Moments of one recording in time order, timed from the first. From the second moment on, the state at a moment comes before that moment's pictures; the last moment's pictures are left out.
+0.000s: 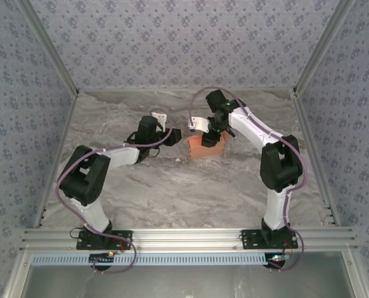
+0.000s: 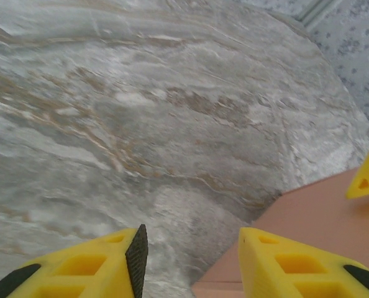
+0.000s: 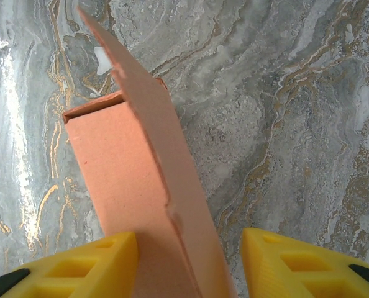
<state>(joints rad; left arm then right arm) -0.52 1.76 0.94 0.33 0.28 -0.46 0.45 1.93 1.65 -0.95 -0.27 -1.01</state>
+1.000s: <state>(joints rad) -0.59 1.74 0.91 0.33 0.29 -0.57 0.44 1.93 1.63 -0.90 -0.28 -1.02</state>
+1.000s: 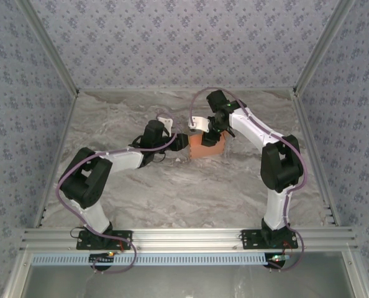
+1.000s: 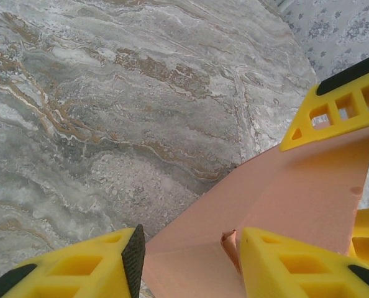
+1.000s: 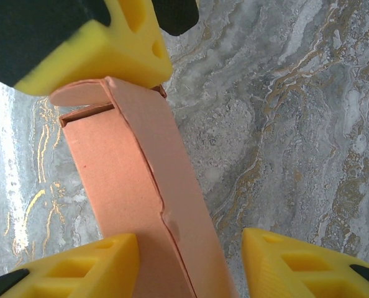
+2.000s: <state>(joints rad) -0.60 1.74 0.87 0.36 0.32 -0.58 0.44 1.91 1.59 -0.86 -0.28 -1.02</state>
